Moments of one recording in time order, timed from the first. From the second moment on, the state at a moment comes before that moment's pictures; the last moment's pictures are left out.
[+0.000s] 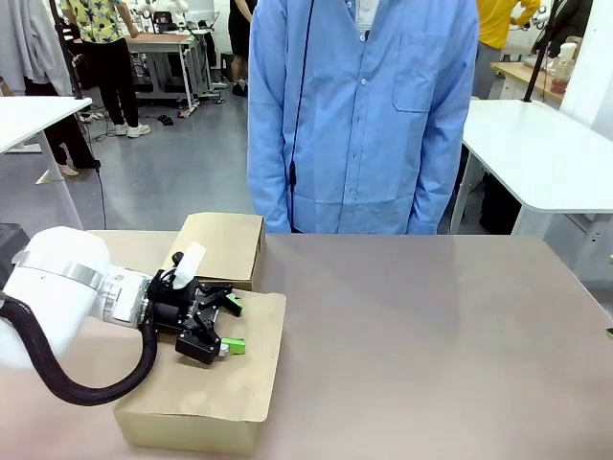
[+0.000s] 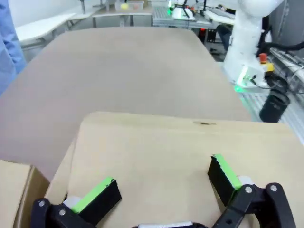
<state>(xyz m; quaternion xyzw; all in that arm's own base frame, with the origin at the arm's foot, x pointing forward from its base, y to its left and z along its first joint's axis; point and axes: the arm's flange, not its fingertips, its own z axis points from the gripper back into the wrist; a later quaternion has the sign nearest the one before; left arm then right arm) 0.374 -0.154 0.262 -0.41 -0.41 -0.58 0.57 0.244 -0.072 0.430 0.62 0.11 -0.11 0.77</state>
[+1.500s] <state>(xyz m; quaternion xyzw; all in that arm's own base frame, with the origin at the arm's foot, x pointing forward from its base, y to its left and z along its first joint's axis) 0.304 0.134 0.348 -0.54 -0.20 -0.20 0.79 0.244 -0.072 0.430 0.62 0.11 -0.11 0.77</state>
